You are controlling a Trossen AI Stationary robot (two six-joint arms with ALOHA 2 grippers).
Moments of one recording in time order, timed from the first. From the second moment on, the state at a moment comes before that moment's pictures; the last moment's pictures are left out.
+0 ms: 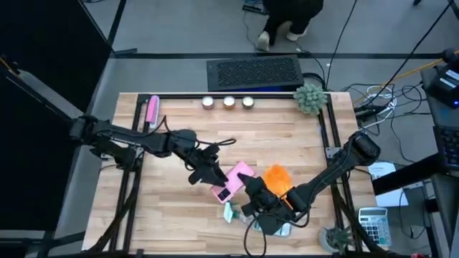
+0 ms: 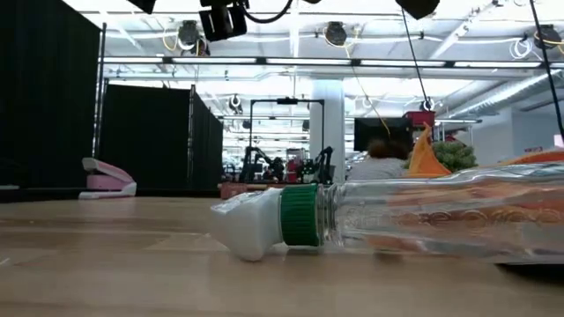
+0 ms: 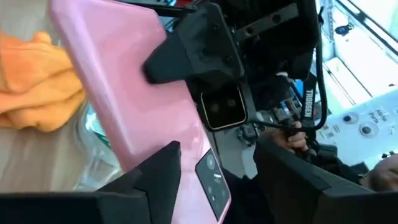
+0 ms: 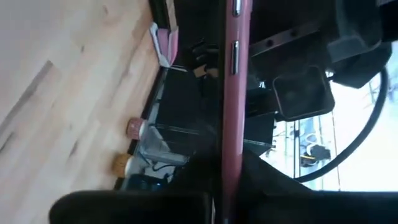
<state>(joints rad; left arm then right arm) -0.06 1.37 0.90 0.26 0.59 -0.86 0.62 1.80 1.33 -0.08 1.35 -1.13</state>
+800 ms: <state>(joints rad) -0.07 1.41 0.89 0.26 0.63 -0.83 0.58 1.79 1.33 -0.08 1.34 -1.14</state>
